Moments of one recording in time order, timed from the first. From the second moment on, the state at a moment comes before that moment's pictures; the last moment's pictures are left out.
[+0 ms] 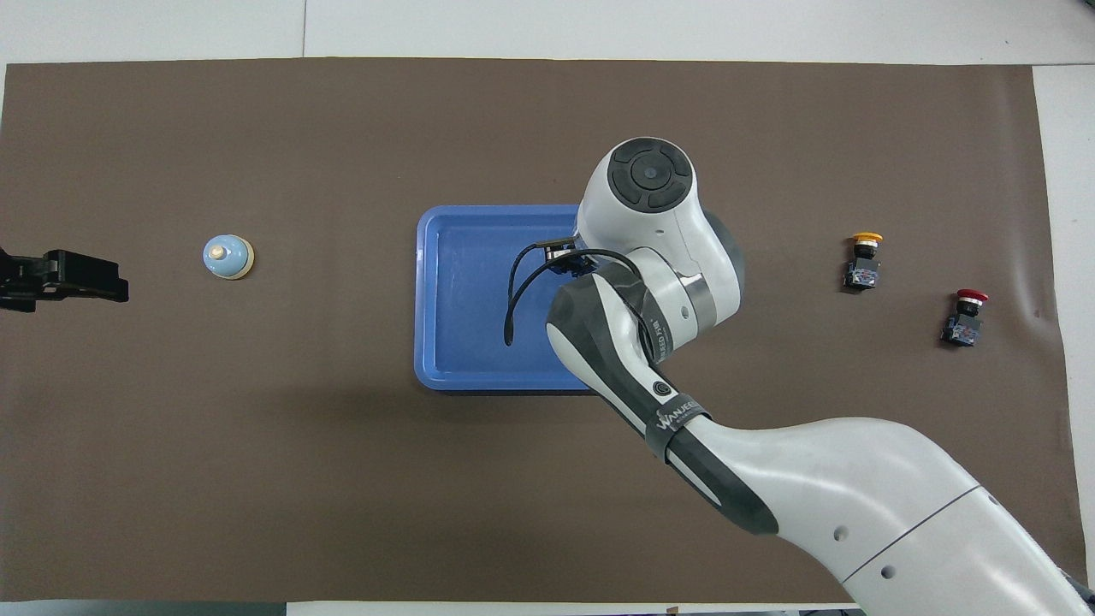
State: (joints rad) left arm 0.06 -0.09 -0.05 -1.78 -0.03 1.67 -0.02; right arm 0.36 0.53 0.15 -1.57 0.00 2.11 0.42
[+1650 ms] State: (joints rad) left arm 0.06 -0.09 -0.05 -1.78 -0.03 1.67 -0.02; right arm 0.27 0.39 0.14 -1.64 -0.01 2.02 0.52
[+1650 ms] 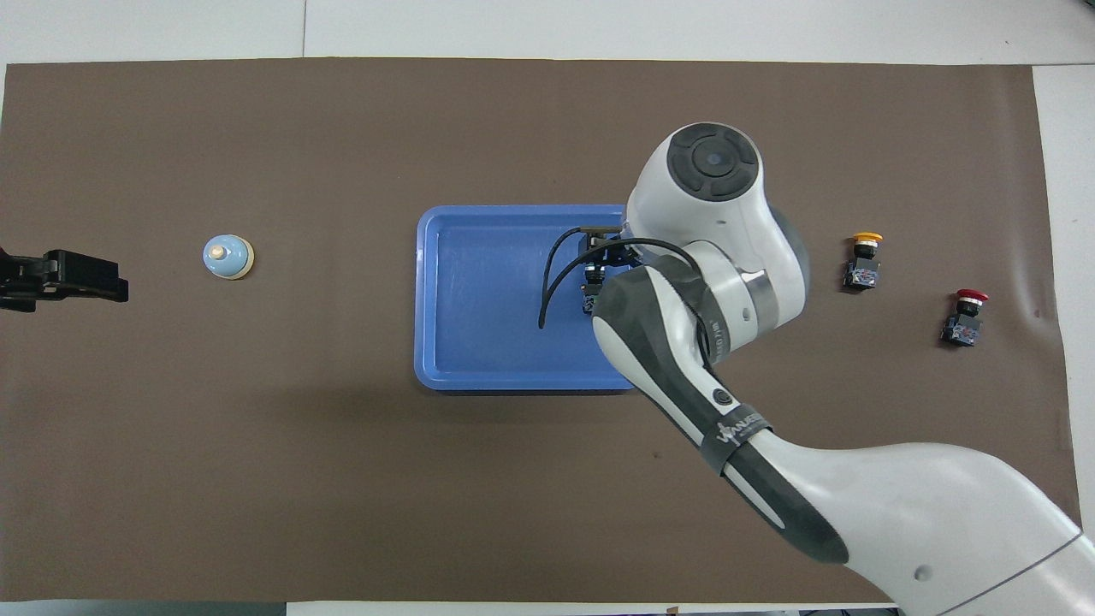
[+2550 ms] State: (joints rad) left arm 0.06 -0.09 -0.05 -1.78 -0.03 1.67 -0.02; right arm -0.18 0.31 0.13 -1.80 -0.12 2.09 0.23
